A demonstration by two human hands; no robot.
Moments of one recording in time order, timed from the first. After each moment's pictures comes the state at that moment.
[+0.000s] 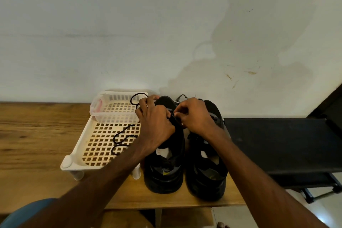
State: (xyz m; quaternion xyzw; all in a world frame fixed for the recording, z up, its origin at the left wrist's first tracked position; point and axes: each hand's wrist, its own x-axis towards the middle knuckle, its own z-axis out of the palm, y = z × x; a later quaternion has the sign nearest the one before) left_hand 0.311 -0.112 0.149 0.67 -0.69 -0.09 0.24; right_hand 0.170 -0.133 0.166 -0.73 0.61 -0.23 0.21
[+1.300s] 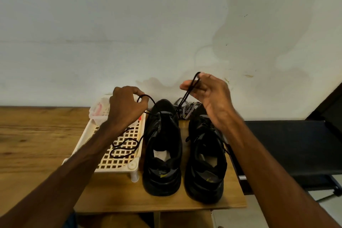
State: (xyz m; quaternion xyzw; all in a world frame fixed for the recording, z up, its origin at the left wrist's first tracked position) left_hand 0.381 -0.145 0.175 0.64 -0.64 -0.10 0.41; right_hand 0.146 -0.124 0.228 -0.44 0.39 -0.60 0.54
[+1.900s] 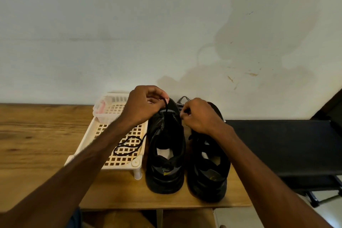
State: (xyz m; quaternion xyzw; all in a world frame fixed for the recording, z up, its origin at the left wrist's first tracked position) left_hand 0.360 -0.134 0.186 0.51 -0.70 -0.26 0.43; right_hand 0.161 -0.133 0.181 -0.75 0.62 -0.14 0.15
